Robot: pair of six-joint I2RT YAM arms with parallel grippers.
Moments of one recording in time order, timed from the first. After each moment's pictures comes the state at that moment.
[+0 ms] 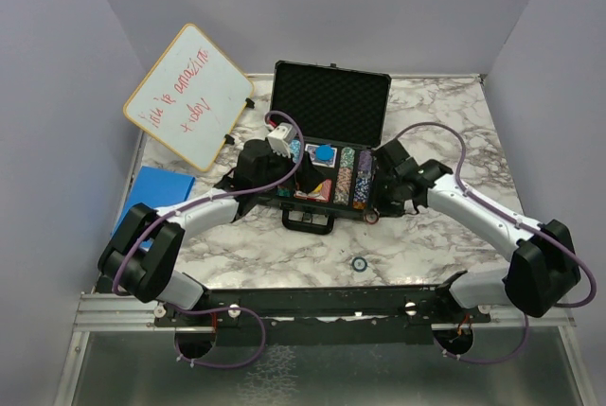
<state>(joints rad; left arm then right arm) -0.56 1.46 0.72 0.40 0.33 -0.41 0.60 1.35 0.95 -0.79 0.08 0.74</state>
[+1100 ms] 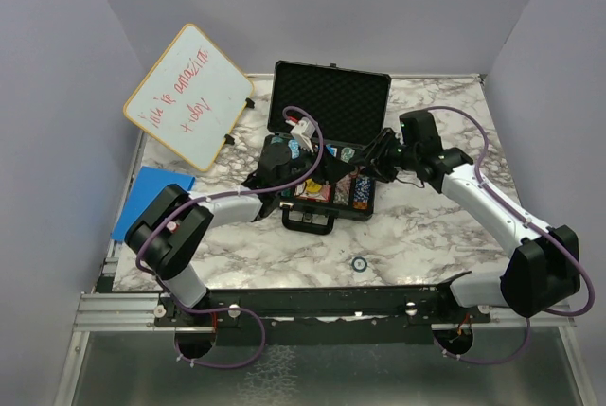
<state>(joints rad) -0.70 1.63 0.78 0.81 0.36 -0.69 0.39 1.34 1.03 -0.44 -0.26 1.00</state>
